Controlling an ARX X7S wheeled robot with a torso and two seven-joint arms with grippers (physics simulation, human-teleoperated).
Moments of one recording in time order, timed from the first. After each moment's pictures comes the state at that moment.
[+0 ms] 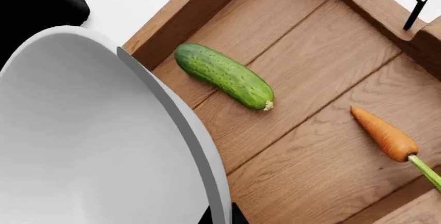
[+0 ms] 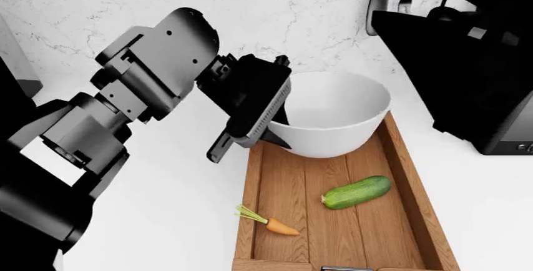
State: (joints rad) left arm -1.56 -0.17 1.20 -0.84 -0.33 0.19 1.48; right arm 1.66 1.04 -0.44 -0.40 2.15 1.14 0.56
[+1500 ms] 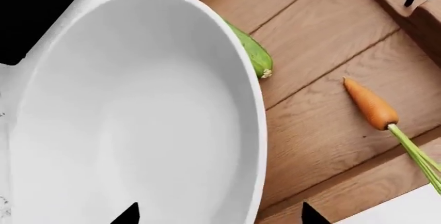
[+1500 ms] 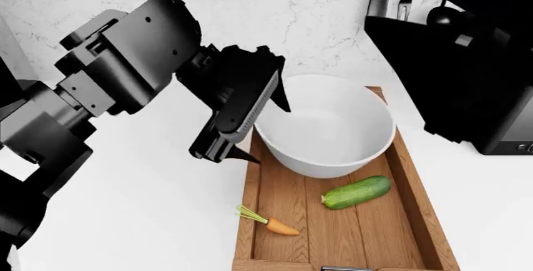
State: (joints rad) left arm -1.63 -0.30 1.28 -0.61 -0.34 0.00 1.41; right arm 1.62 1.04 -0.43 -0.41 2.10 1.12 0.51
